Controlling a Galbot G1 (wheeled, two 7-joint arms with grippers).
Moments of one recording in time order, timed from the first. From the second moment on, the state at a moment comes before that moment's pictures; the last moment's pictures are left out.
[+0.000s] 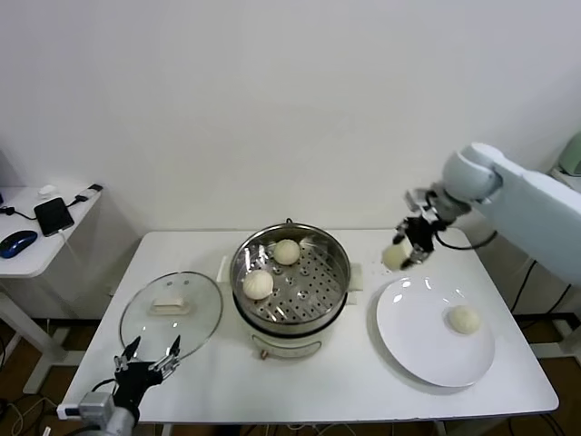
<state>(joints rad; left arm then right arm) 1.65 -1.52 -0.81 -2.06 -0.13 0.31 0.19 0.43 0.80 -0.91 1.32 0.13 -0.23 -1.41</state>
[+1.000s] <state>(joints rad) 1.65 -1.54 -0.81 -2.08 -0.13 0.30 0.18 0.49 1.20 -1.19 1.39 -0.09 0.58 -1.31</state>
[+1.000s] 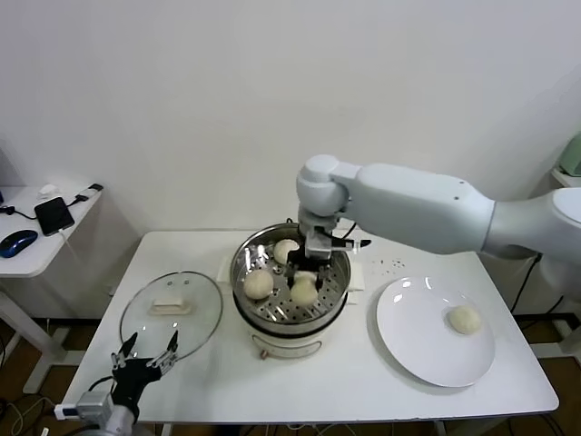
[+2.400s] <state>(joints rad) 1.64 -1.52 -0.80 -2.08 -0.17 0.32 0.20 0.51 0.94 -1.00 1.44 0.04 0.02 -1.43</state>
